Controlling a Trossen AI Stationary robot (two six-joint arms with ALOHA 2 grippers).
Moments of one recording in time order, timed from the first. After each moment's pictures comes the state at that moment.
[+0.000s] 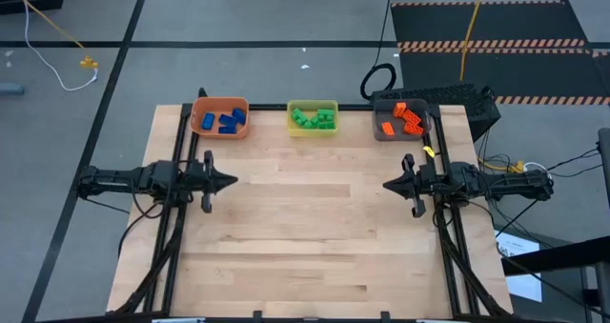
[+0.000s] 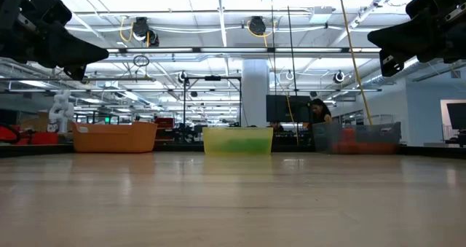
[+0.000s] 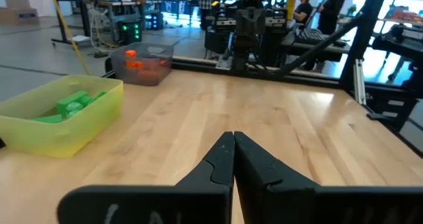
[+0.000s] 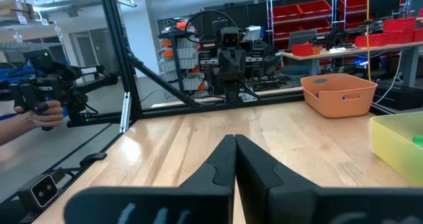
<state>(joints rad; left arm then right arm) -0.07 0.00 0.07 -0.15 -0.15 -0.10 0.06 0.02 0.01 0.07 0.00 0.15</state>
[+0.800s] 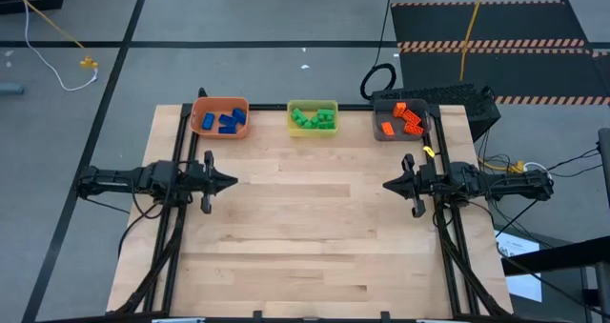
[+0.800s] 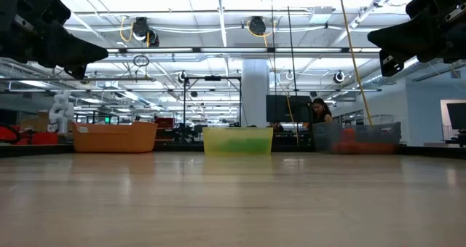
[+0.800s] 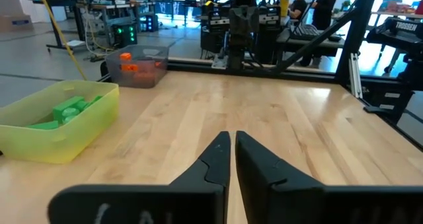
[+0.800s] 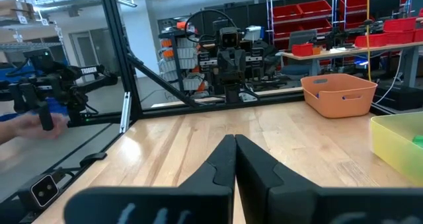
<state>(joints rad) -0.07 0.00 0.07 -0.15 -0.13 -0.06 0.06 0.02 0.01 0.07 0.00 0.14</state>
